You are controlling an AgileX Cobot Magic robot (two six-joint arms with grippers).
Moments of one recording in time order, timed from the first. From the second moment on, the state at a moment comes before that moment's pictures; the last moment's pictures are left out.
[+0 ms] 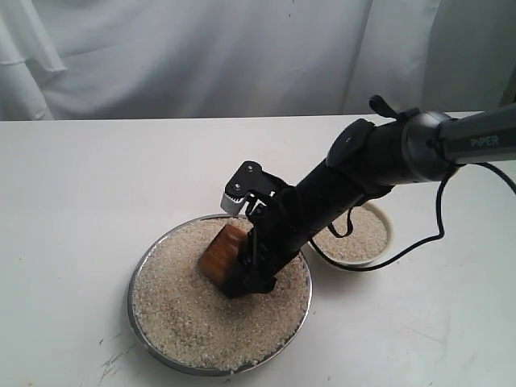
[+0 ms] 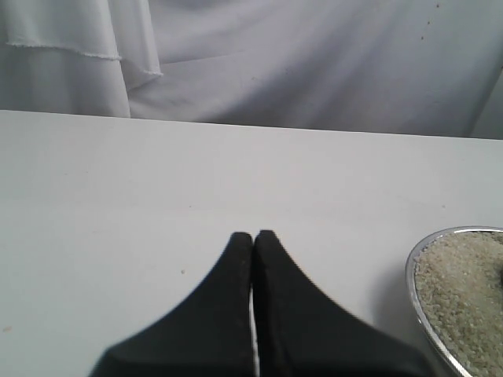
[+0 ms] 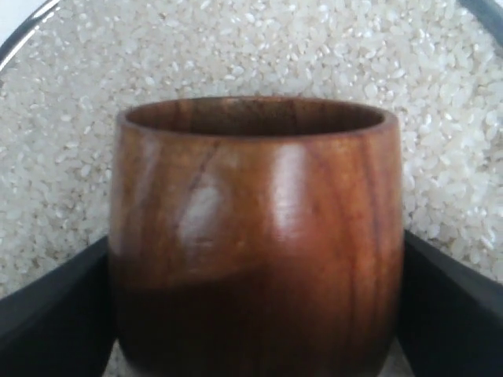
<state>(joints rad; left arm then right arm) 0.01 0.01 0.00 -0.04 0.29 0.01 0.63 2.10 -1.27 0.91 0.73 -1.38</state>
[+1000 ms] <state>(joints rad) 0.01 0.01 0.00 -0.04 0.29 0.01 0.84 1.96 -1.39 -0.29 0.66 -0.93</state>
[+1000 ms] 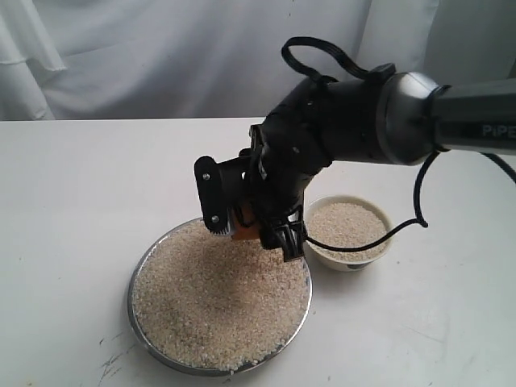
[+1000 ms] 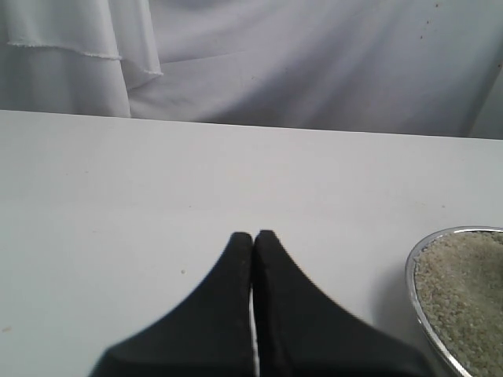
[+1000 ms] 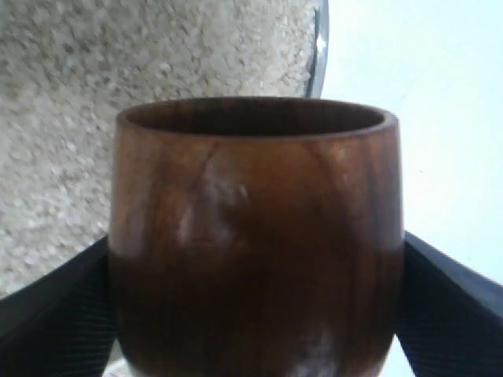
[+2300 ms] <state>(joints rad) 0.01 0.01 0.00 -0.04 0.29 0.01 1.00 2.11 -1.40 -0.72 0.49 -1.14</state>
